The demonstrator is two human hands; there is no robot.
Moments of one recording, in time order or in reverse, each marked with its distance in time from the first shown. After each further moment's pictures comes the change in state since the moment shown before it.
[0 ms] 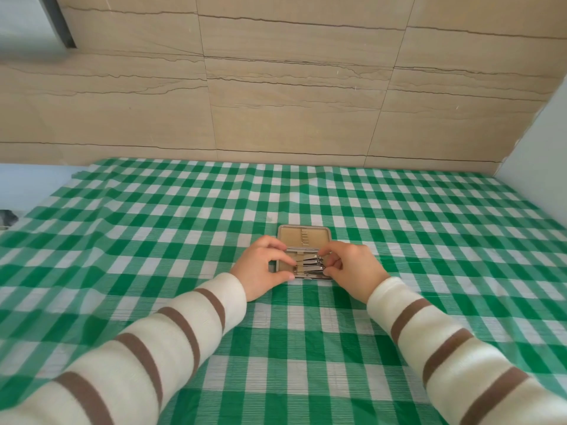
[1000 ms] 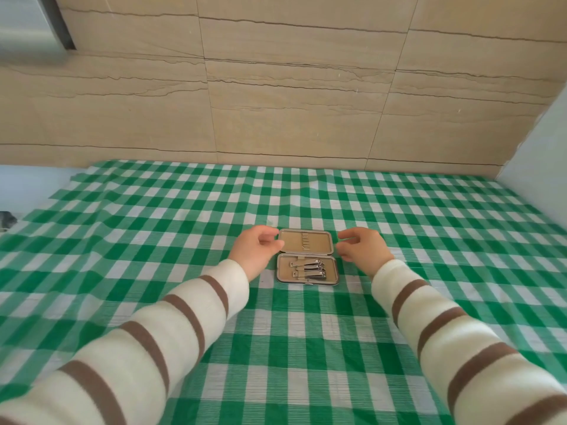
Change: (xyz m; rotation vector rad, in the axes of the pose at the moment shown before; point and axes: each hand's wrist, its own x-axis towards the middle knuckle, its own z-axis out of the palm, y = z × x) left_hand 0.023 0.010 -0.014 -0.274 0.162 -0.273; right_hand 0.039 0.024 -0.008 0.437 0.145 0.381
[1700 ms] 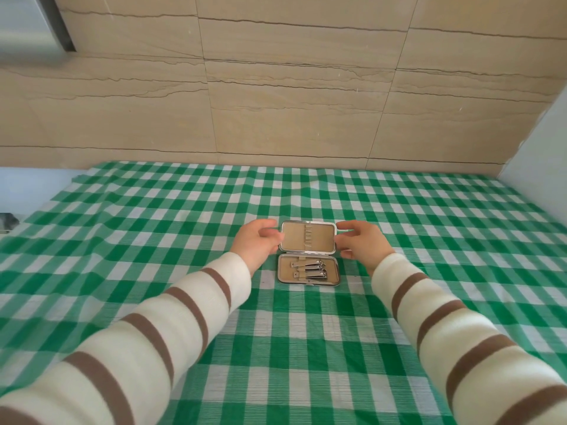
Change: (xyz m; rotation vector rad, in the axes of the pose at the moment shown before) left_hand 0.007 0.009 0.000 -0.280 0.005 -0.113; right_hand 0.010 -0.006 0.001 0.249 -0.061 0.010
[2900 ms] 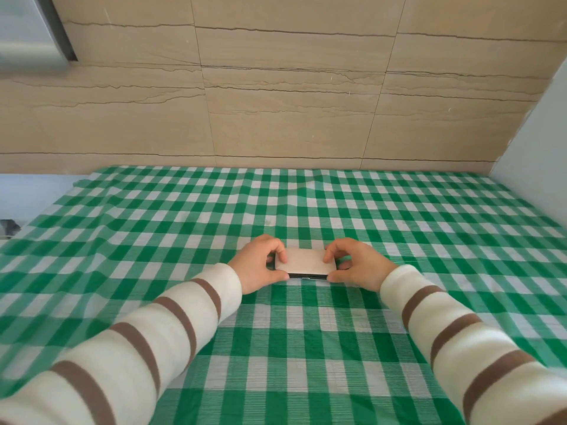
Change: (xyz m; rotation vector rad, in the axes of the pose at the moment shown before) left_hand -0.018 -0.019 -0.009 0.569 -0.293 0.305; right_hand -0.038 0.014 -0.014 -0.456 -0.346 -0.218
